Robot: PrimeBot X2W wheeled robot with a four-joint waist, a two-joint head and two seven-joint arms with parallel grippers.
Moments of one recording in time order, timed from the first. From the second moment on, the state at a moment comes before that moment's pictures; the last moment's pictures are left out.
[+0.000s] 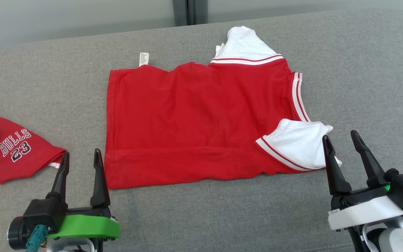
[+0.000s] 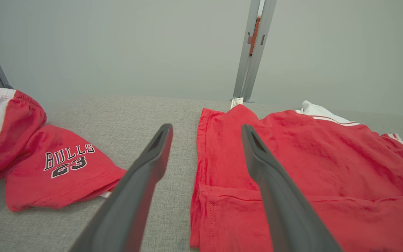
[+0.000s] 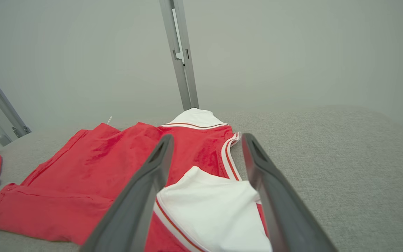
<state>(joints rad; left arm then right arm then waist) 0.01 0.11 -0.10 -0.02 -0.28 0.06 -0.20 0.03 -0.15 0.05 -0.11 0.25 0.13 -0.18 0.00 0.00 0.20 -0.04</state>
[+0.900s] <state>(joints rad) -0.18 0.11 -0.13 0.36 -0.51 -0.09 0.00 -0.20 -0.24 0.11 0.41 0.40 0.13 -0.20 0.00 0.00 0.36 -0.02</state>
